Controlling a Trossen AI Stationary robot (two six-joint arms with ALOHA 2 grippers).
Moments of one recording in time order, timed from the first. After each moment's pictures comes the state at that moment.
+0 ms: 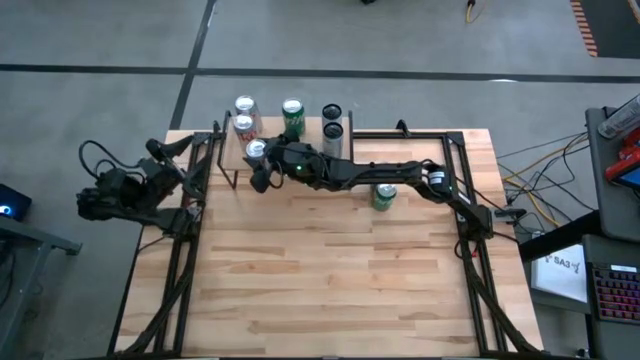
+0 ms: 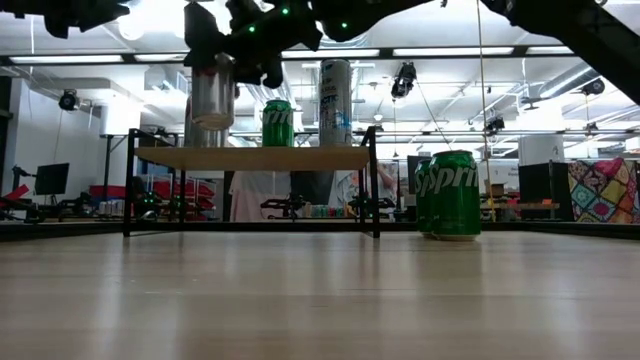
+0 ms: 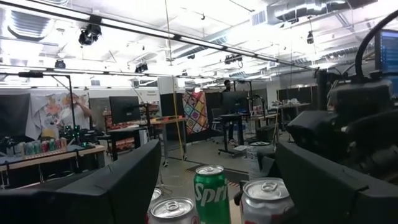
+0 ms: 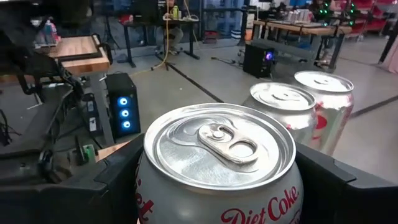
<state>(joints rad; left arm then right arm) -0.19 0.03 0.41 0.14 -0.86 0.48 -0.14 2.27 2.05 0.14 0.36 0.05</state>
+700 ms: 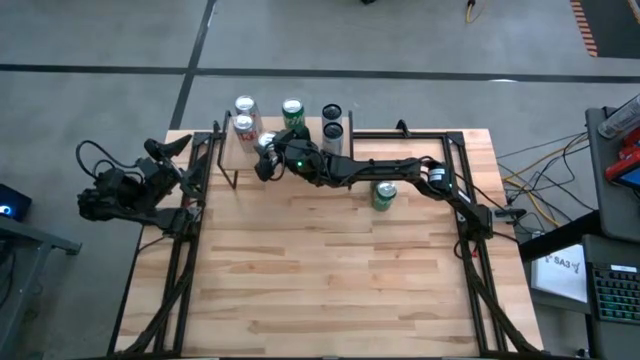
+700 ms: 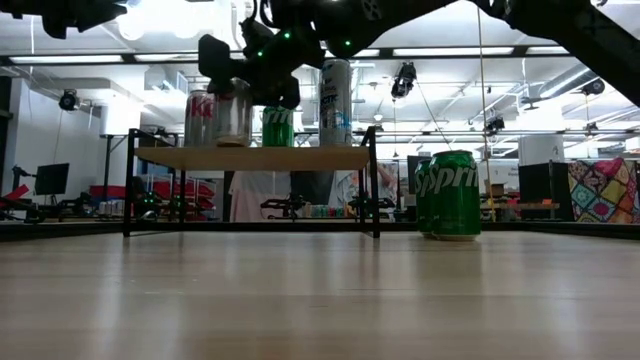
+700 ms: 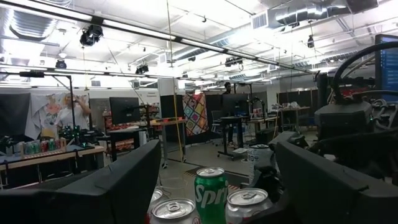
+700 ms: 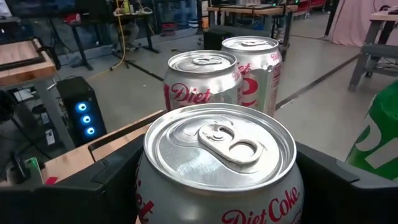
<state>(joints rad) -0.19 0.02 0.41 0.14 -0.85 0.48 -0.17 2.27 1.98 0.15 0.50 0.16</state>
